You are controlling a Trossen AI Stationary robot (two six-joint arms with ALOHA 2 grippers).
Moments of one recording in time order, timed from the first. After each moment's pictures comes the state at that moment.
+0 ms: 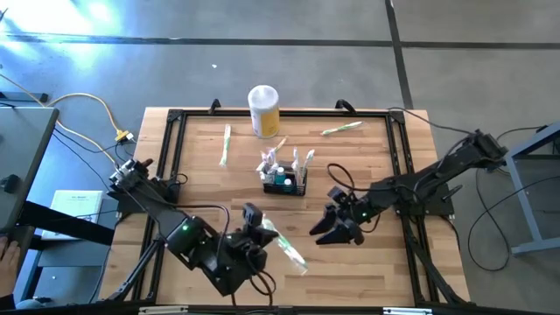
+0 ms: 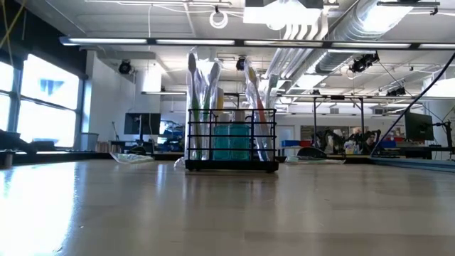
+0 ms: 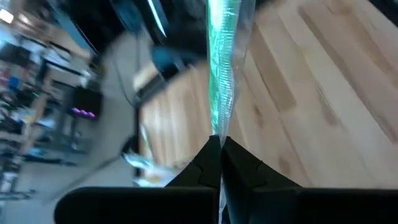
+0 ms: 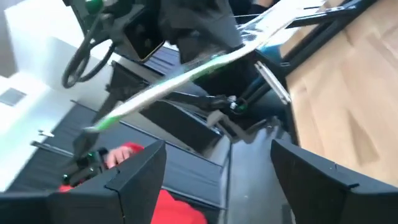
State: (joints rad) left arm -0.68 1.78 1.94 -0.97 -0.85 0.15; right arm 0.42 1.23 0.85 0.32 -0.09 1.05
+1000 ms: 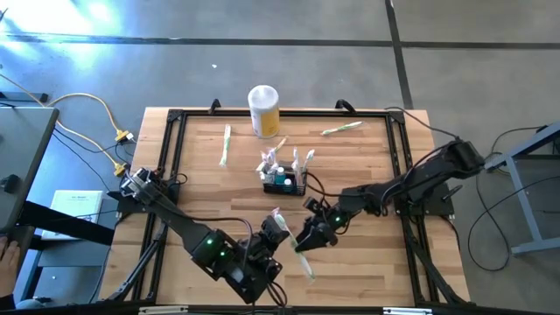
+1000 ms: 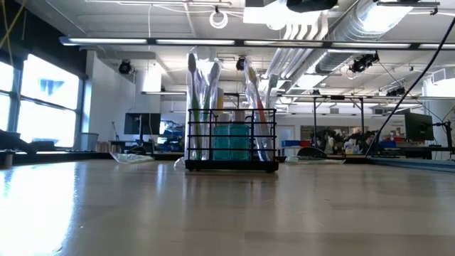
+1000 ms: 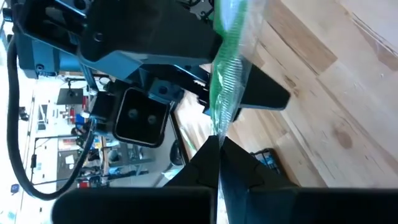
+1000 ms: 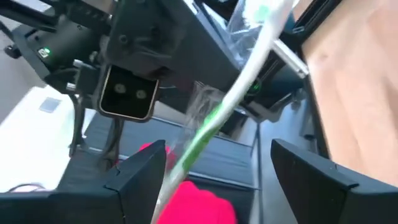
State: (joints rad) left arm -0.65 1.90 1.94 -0.89 -0.96 0.52; right arm 0.35 1.52 0.85 0.65 -0.29 1.22
